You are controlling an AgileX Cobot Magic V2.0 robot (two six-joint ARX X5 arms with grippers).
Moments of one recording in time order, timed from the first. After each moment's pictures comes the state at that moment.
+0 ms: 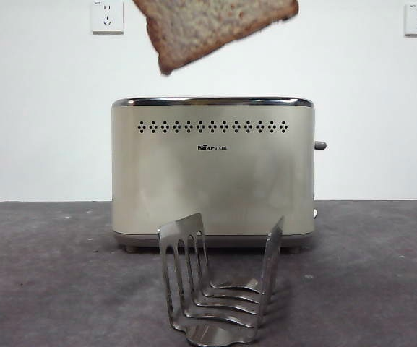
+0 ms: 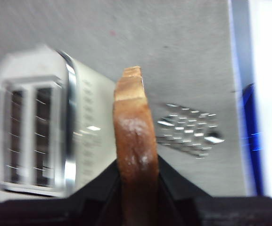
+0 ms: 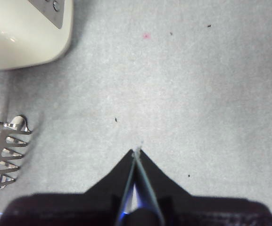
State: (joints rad) left arm -1.01 1.43 1.81 -1.27 -0.09 0.66; right arm -0.01 0.71 0.84 -1.10 -0.21 0.13
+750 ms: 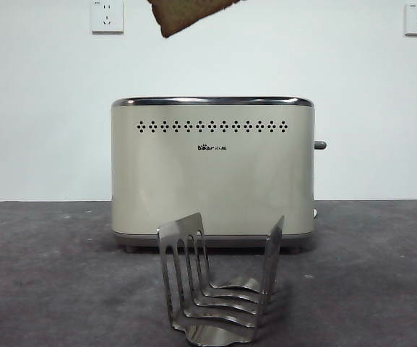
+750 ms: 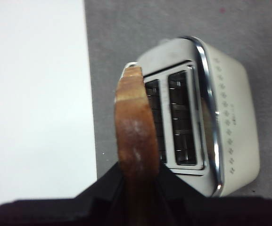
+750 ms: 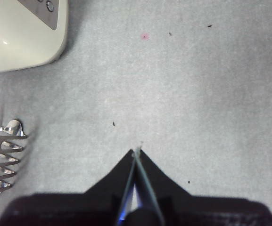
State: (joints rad) left arm -0.76 1.48 1.94 -1.08 -0.12 1.09; right arm -0.01 0.76 0.84 -1.07 -0.21 0.13
